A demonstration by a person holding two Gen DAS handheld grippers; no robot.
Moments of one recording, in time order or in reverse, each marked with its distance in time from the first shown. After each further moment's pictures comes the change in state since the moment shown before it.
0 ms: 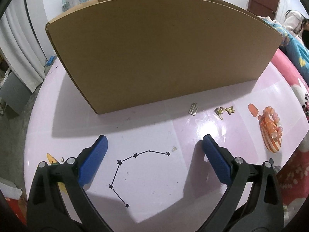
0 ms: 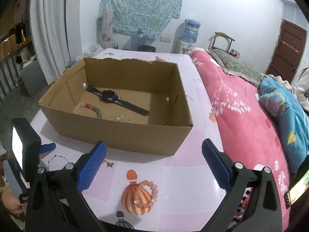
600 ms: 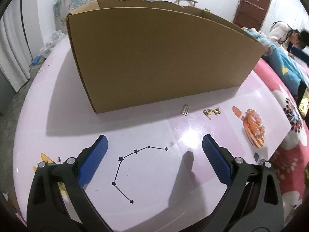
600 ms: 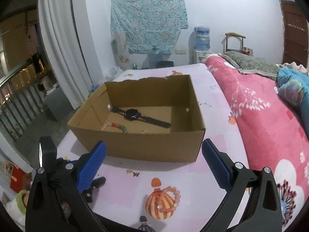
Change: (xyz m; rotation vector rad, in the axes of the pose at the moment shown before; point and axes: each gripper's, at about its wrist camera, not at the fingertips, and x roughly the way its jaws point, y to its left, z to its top) left arm -0.015 0.022 -0.006 -0.029 -0.067 -0.180; right arm -0.022 -0.018 -0.016 0.137 -0.117 0.236
